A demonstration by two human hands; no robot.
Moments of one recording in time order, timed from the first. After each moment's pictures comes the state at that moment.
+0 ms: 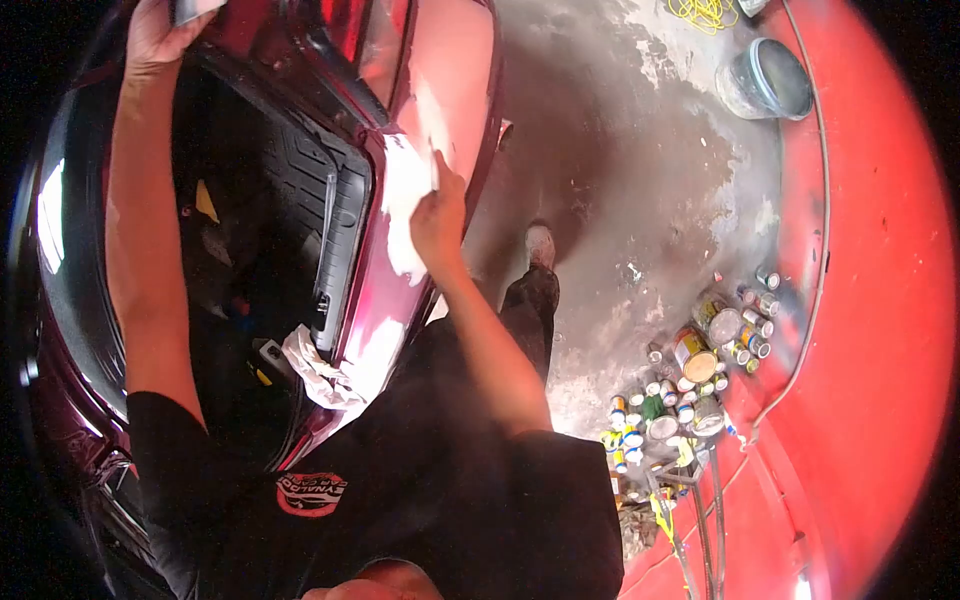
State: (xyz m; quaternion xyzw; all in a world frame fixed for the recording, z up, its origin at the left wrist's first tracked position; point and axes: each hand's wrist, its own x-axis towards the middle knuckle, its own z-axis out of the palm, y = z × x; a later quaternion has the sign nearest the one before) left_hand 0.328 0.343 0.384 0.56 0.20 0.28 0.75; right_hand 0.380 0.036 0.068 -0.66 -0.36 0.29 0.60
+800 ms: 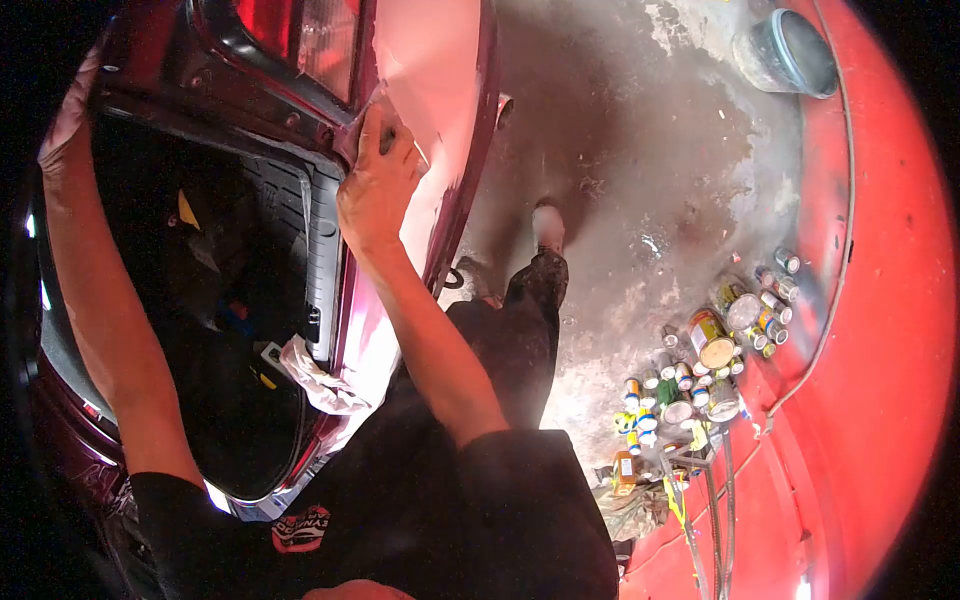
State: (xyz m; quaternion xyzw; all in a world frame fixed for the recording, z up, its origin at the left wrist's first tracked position) left_hand 0.311 0.343 0.367 0.52 0.06 0.30 0.80; right_hand 0.342 0.112 0.077 -0.77 -0.35 0.21 0.50
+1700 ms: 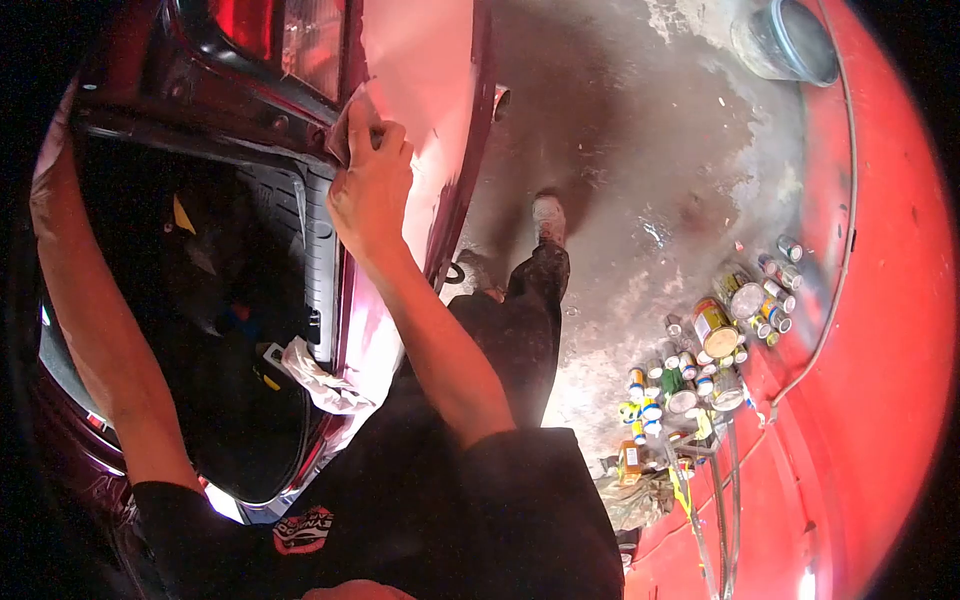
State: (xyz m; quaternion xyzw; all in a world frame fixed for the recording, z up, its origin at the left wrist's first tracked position) left_hand 0.308 0.344 0.358 0.52 0.08 0.29 0.80; right_hand 0.358 0.108 0.090 -0.72 -0.33 0.31 0.53
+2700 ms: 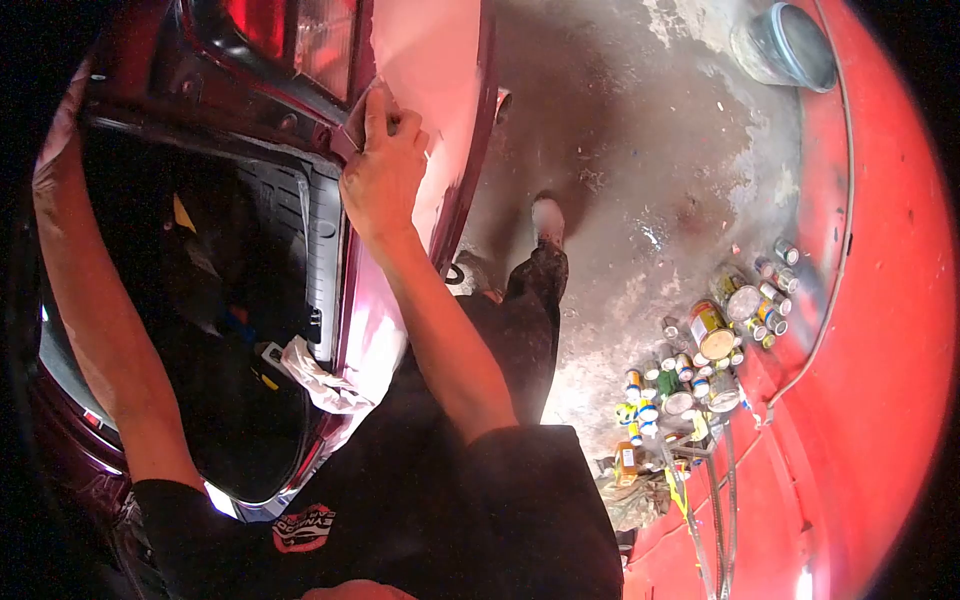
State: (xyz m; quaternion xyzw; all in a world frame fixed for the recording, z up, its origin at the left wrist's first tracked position) left_hand 0.299 0.344 0.364 0.52 0.09 0.28 0.80; right_hand 0.363 0.121 0.079 -0.74 -0.34 0.25 0.52
